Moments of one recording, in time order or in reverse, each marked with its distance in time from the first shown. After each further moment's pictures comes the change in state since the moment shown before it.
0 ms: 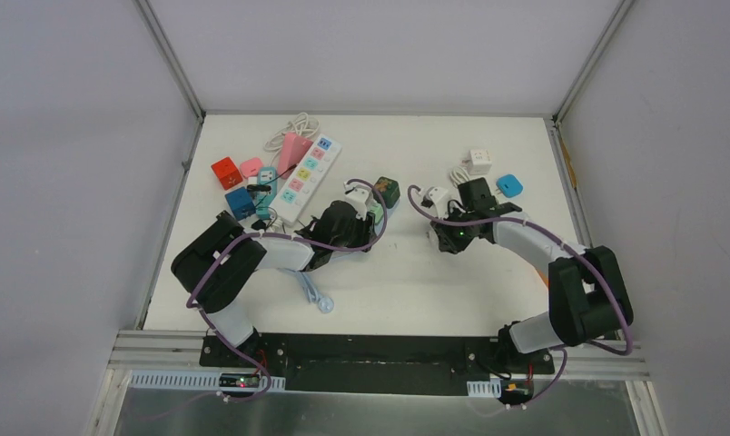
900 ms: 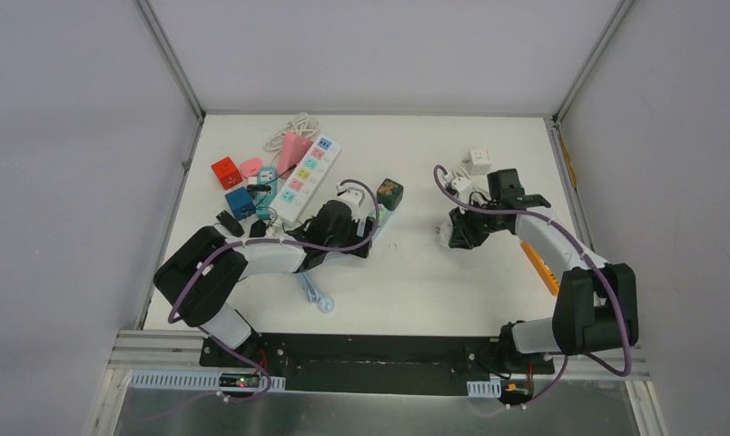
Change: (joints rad) left arm 0.001 -0.095 -0.003 -0.143 -0.008 0.004; right arm -0.200 -0.086 0.064 -0.216 -0.261 -0.060
